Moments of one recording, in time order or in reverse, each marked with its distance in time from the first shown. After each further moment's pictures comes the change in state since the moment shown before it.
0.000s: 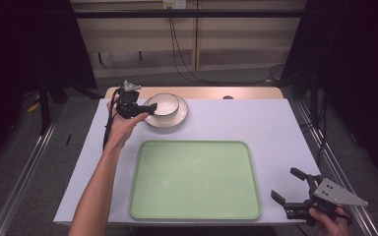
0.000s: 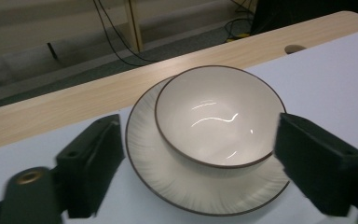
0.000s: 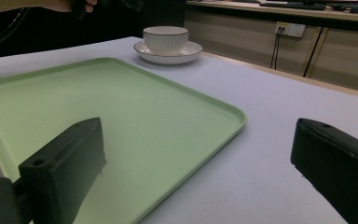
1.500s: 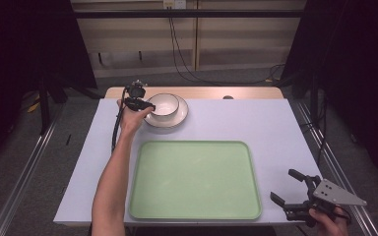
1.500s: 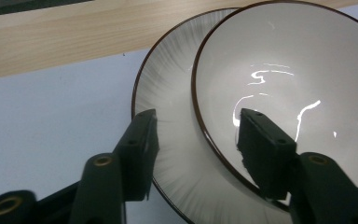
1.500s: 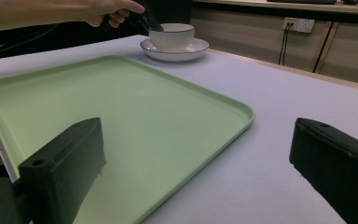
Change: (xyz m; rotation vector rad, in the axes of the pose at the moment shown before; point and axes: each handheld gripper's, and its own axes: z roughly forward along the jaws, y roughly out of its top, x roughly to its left) left arm 0.024 0.001 0.074 0.296 0.025 -0.123; right arm 0.000 -0.003 0.001 0.007 0.031 0.016
